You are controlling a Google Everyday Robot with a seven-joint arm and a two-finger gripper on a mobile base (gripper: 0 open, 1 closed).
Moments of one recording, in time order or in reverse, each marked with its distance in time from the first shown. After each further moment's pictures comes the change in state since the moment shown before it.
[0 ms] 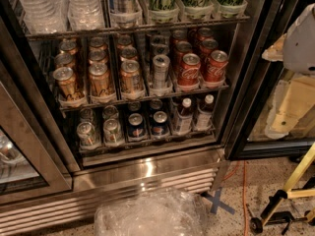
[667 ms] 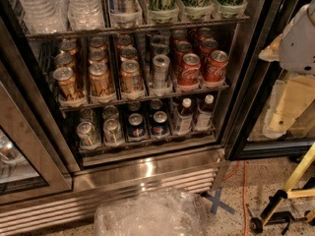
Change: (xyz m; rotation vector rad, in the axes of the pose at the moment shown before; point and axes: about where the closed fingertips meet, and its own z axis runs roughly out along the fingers) arm -0.003 -0.001 0.003 -0.008 0.005 -0.013
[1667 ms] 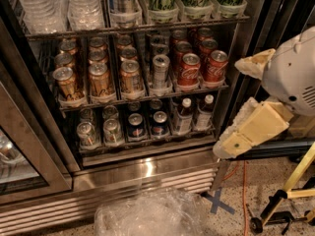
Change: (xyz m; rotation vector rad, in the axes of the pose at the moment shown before) arm -0.073 0.059 -0.011 0.034 -0.419 0.149
